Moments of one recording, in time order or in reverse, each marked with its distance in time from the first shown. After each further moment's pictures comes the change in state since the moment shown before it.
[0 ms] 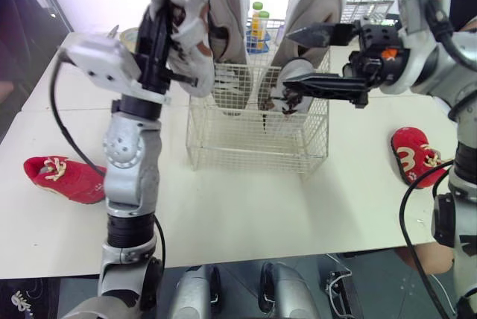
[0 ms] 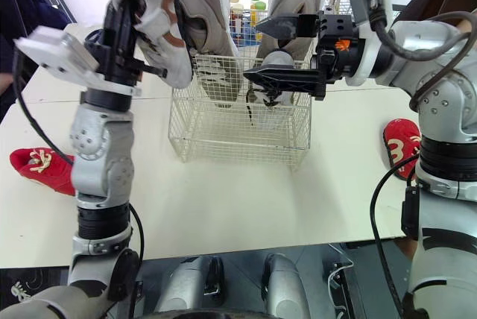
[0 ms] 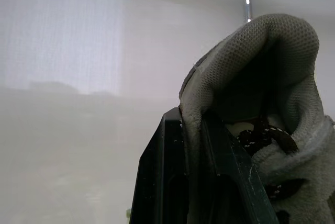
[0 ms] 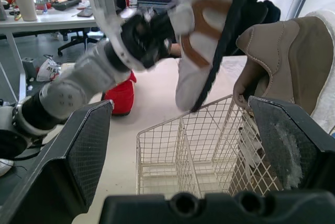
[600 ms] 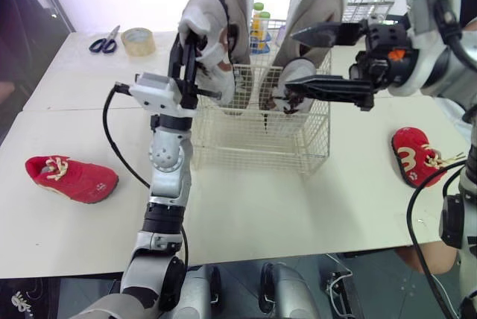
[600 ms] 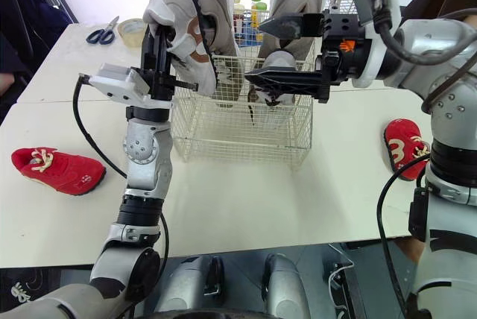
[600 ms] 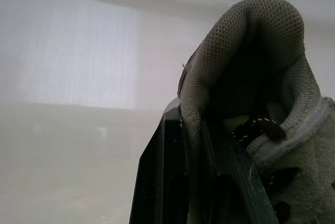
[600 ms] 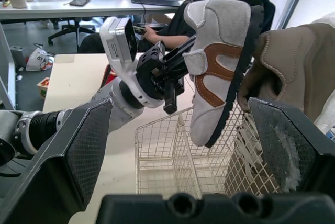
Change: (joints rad) left arm -0.047 -0.121 -0.048 0.391 0.172 -0.463 0.038; right arm 0.013 -0.034 -0.023 -0.074 0.042 0.061 -0.060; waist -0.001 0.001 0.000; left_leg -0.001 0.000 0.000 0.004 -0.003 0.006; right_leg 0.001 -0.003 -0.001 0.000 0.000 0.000
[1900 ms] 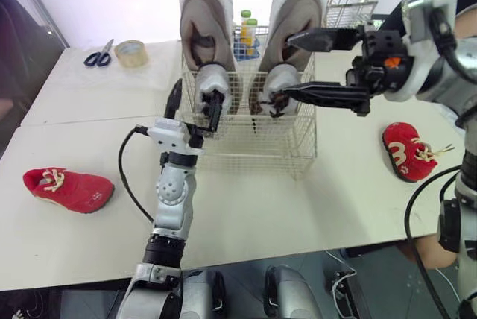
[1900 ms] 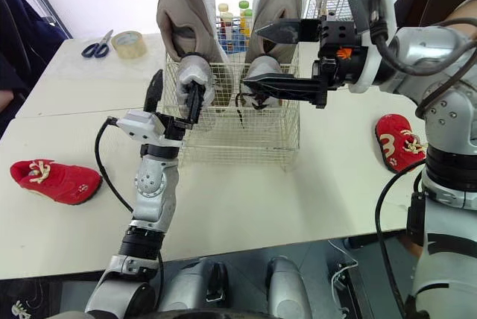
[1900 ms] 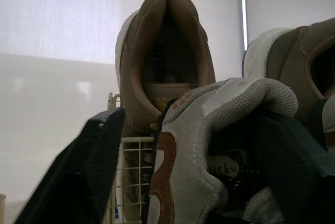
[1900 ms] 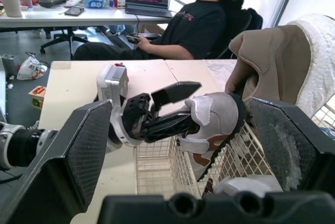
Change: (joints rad) left arm 0.247 0.015 -0.071 -0.040 -0.046 0.028 -0.037; right arm 0.031 0.016 0.005 0.003 -0.019 -0.064 0.019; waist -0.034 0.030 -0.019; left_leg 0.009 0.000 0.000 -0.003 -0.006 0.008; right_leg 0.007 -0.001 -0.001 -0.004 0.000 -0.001
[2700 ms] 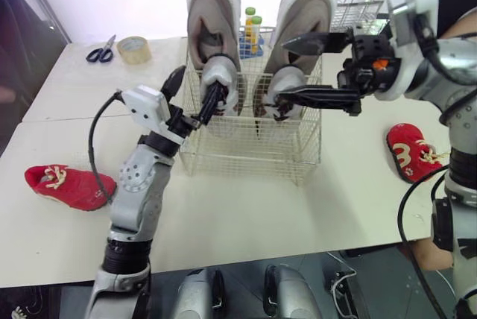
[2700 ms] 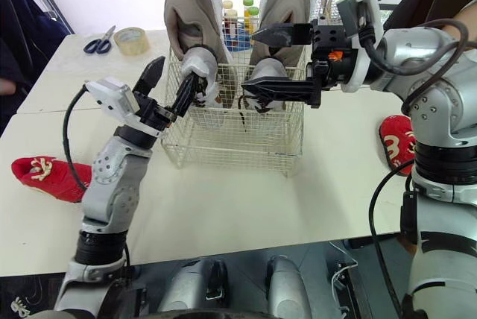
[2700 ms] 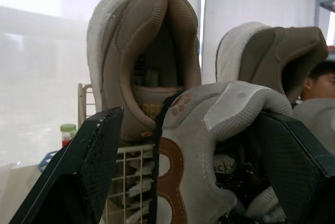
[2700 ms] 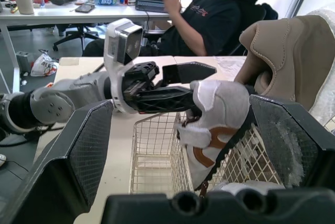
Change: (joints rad) left arm 0.000 0.217 0.042 -0.433 -0.332 0.654 -0.150; right arm -0.015 0.030 0.047 0.070 -0.061 -0.067 0.072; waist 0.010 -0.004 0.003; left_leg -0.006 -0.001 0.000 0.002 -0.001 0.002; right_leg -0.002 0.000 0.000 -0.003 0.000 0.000
